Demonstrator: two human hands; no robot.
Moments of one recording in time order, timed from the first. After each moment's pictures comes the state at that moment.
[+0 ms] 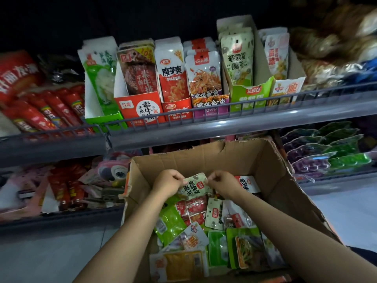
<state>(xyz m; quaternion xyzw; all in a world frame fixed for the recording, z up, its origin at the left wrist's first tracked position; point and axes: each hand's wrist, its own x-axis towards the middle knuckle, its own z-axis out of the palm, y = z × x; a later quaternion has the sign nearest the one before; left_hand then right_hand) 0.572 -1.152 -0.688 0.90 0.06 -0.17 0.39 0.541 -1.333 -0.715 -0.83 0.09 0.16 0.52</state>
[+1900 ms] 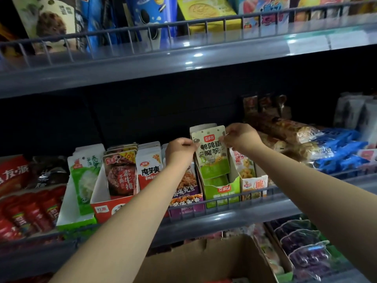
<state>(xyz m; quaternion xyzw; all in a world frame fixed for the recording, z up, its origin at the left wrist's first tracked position) 0.706 -1.307 -0.454 0.81 -0.02 0.09 0.58 0.680 -1.473 -0.441 -0.87 0.05 -0.22 0.45</state>
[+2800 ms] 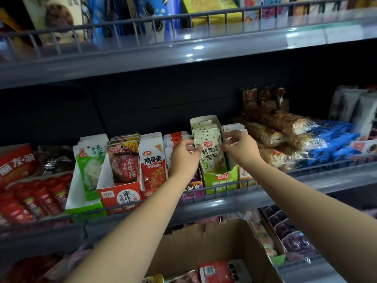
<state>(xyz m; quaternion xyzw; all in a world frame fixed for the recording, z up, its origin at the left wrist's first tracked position) 0.671 -1.301 -0.484 0.84 -0.09 0.14 0.52 0.645 -1.452 -0.475 -0.85 0.08 -0.26 0.45</state>
